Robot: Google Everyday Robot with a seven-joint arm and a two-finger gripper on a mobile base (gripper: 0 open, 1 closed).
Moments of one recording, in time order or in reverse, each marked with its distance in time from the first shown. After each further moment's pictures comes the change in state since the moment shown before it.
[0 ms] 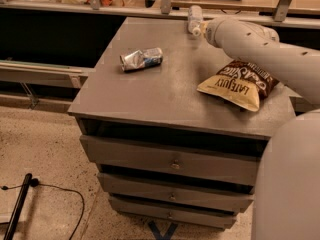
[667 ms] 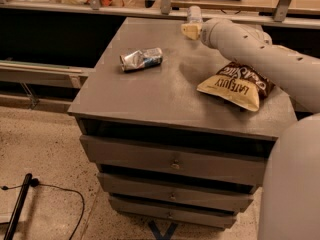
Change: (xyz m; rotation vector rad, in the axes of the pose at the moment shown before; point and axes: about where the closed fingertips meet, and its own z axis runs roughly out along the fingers) arm 0.001 0.018 0.015 -0.056 -0.027 0.017
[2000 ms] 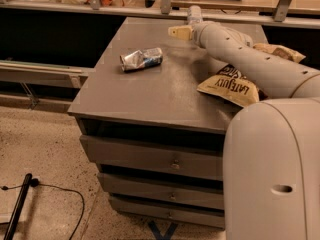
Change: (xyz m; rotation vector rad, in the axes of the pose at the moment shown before) arm 0.016 -0.005 0.068 0.015 -0.012 0.039
